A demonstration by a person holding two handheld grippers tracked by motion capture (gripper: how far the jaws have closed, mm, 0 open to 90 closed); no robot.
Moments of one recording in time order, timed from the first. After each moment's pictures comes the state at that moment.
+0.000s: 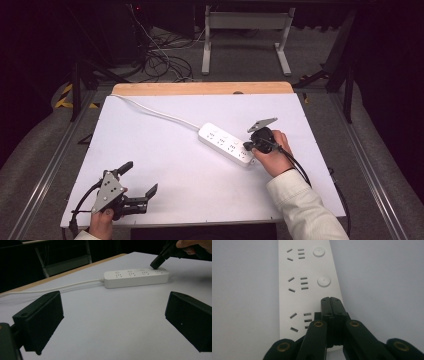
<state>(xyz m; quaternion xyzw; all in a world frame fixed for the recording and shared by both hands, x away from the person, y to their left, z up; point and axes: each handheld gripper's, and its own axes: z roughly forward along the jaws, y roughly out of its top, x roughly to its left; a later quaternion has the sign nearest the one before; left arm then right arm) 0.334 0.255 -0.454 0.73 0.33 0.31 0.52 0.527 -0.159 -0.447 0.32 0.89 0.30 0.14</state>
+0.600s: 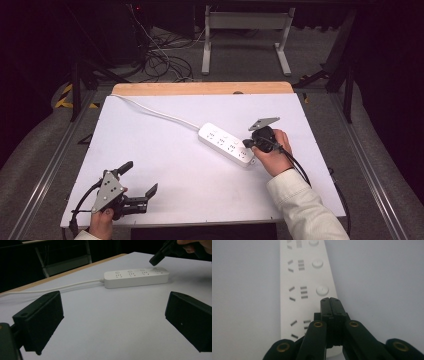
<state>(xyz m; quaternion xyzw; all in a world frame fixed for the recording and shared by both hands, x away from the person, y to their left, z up) 0.335 0.255 -0.454 0.73 0.33 0.31 0.52 0.524 -0.161 -0.437 0.32 0.87 0.35 0.15</state>
